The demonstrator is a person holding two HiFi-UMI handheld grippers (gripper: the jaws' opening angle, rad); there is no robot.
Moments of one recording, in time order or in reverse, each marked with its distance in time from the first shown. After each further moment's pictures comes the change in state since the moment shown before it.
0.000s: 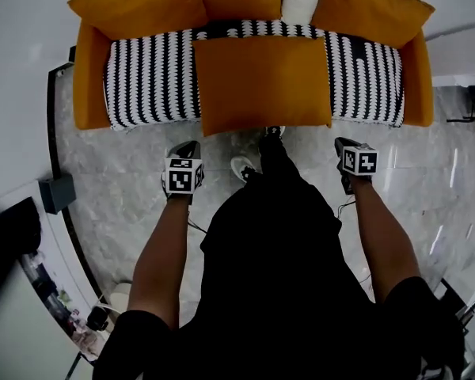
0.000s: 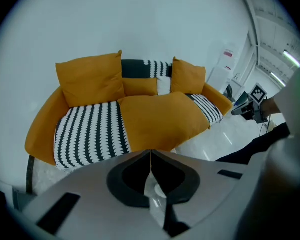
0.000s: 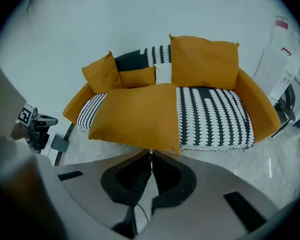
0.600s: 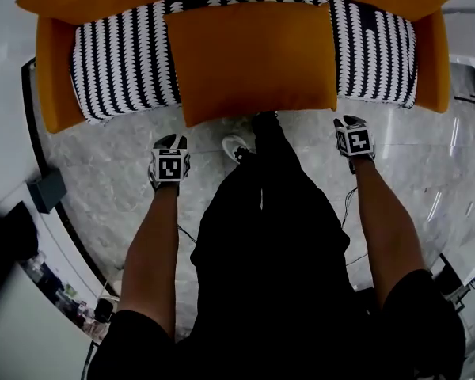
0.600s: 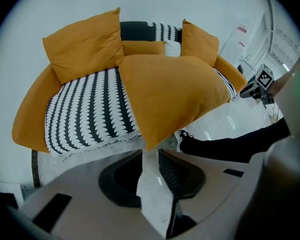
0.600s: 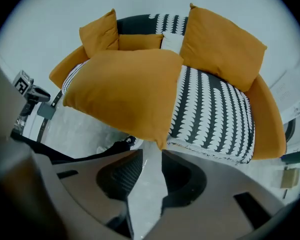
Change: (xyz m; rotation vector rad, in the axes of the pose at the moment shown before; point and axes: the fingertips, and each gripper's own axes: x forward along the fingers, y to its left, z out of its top) left arm 0.111 0.038 -0.085 0.009 0.261 0.042; right arm 0.107 -0.052 -0.031 -0.232 0.211 -0.106
